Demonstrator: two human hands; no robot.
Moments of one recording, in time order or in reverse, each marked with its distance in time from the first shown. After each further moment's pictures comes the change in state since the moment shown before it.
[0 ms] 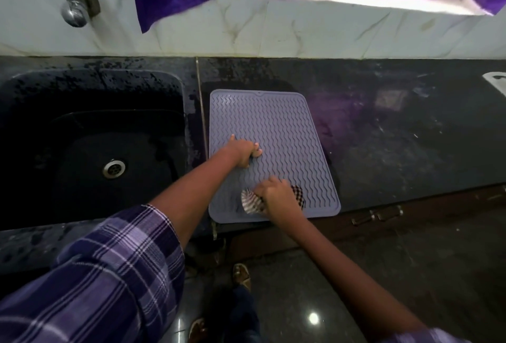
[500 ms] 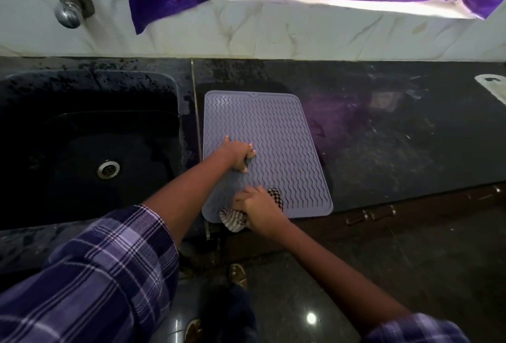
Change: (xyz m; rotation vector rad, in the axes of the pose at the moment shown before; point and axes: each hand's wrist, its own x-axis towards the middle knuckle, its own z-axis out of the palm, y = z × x) left_hand -0.001 0.006 -0.001 -0.095 -0.005 -0.037; right_hand -0.006 -0.017 -0.006 -0.031 -0.103 -0.244
